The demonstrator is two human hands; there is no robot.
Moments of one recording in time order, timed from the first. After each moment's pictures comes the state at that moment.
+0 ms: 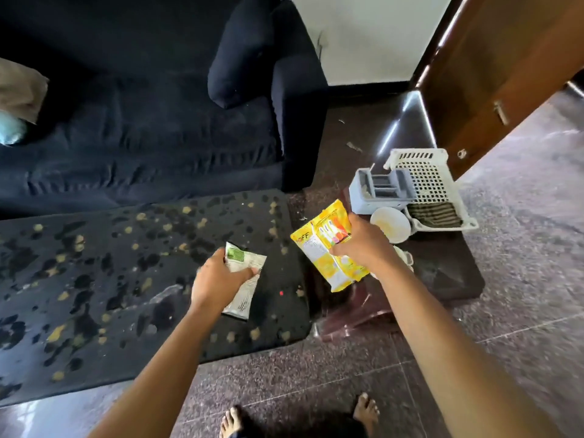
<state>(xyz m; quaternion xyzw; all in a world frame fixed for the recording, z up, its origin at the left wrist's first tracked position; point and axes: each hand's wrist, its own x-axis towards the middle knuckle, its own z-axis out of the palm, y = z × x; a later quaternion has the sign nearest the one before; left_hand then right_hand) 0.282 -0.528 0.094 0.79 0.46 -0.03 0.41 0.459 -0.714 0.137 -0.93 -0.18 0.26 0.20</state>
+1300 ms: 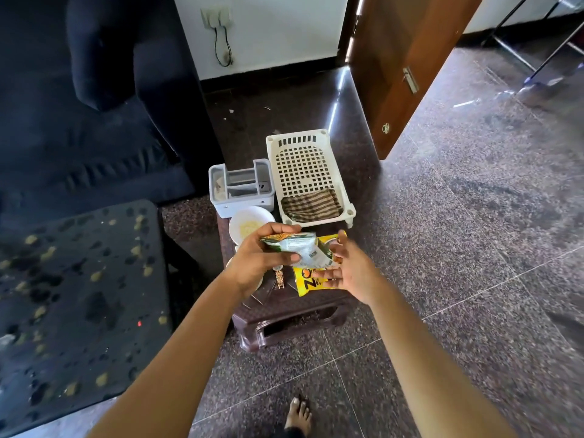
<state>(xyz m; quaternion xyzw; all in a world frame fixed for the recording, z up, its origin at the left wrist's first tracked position) 0.534 -0.814 0.076 0.54 0.18 -0.05 0.82 0.614 -0.993 0.041 -0.64 0.16 0.45 0.61</state>
